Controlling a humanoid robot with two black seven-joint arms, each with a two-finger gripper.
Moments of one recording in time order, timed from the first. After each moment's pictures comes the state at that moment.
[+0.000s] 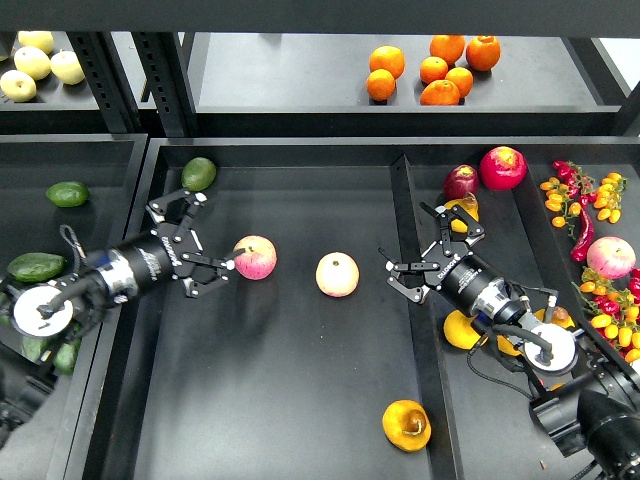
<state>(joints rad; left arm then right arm) -0.33 0.13 -1.28 -0.96 0.23 -0.49 0.48 0.44 0.01 1.24 0.64 -0.19 0.58 -0.25</state>
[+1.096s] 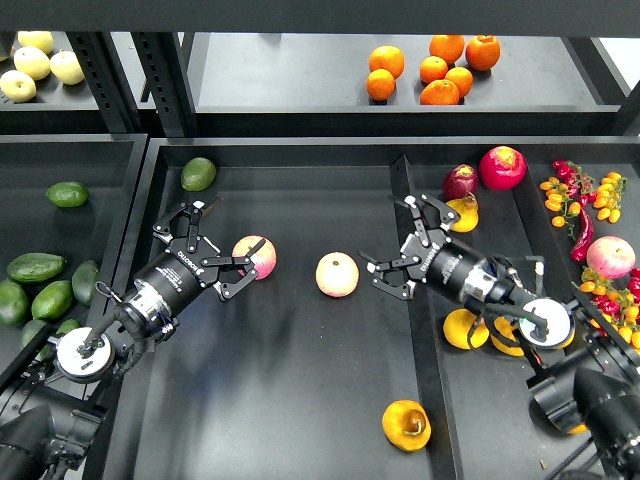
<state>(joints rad) -0.24 0.00 -1.38 -0.94 0.10 -0.49 0.40 0.53 0.01 1.18 0.71 -0.31 0.58 -0.41</state>
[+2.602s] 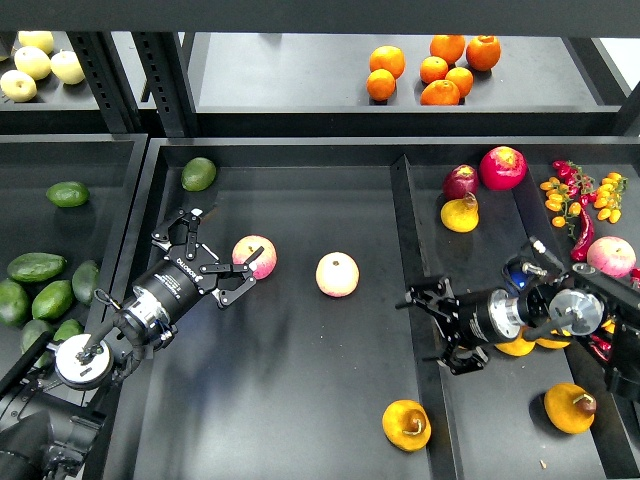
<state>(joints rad) -0.22 0.00 -1.38 -0.93 0.10 -0.49 0.40 0.75 -0.29 0.27 0.69 -0.33 0.58 -0.49</state>
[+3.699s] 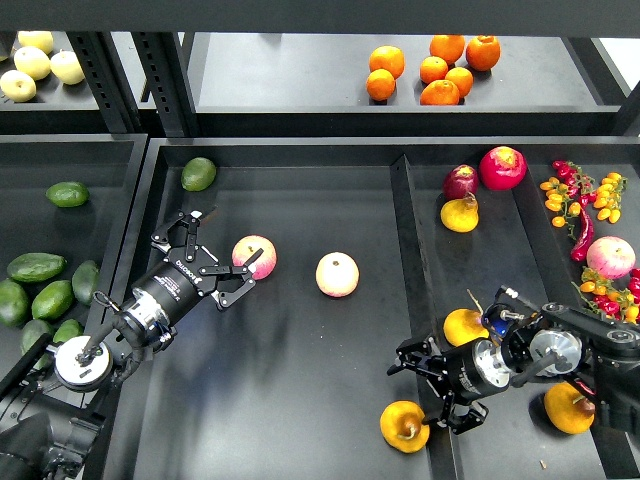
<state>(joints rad) -0.22 0.00 -1.38 -0.93 0.10 -0.49 0.40 0.73 -0.26 0.12 0.74 -0.21 0.58 -0.49</state>
